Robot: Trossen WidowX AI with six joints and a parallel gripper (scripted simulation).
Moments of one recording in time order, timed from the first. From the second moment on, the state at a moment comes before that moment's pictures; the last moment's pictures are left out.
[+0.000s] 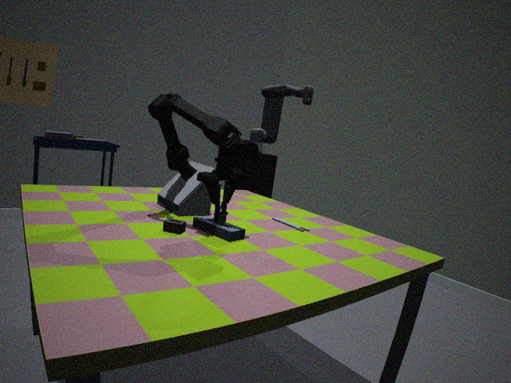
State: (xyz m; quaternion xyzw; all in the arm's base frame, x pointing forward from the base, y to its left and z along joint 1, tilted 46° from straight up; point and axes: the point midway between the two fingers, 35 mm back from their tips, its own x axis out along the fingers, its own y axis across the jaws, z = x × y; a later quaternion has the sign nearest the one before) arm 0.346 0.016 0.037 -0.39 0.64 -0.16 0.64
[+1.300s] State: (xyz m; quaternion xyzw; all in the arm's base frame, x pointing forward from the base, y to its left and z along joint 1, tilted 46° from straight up) arm 0.345 0.019 0.035 -0.40 0.64 -0.15 0.64
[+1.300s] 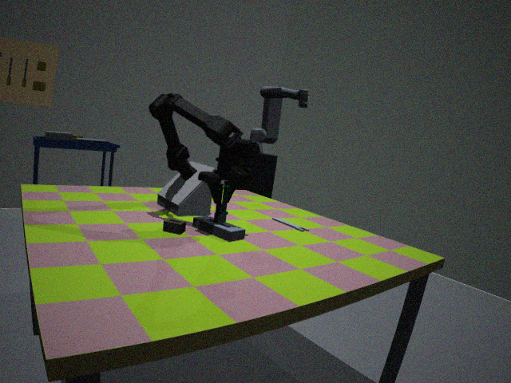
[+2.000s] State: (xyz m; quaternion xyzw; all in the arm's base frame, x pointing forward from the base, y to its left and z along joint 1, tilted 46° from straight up) arm 0.344 0.020 0.034 -0.40 0.64 -0.15 0.64
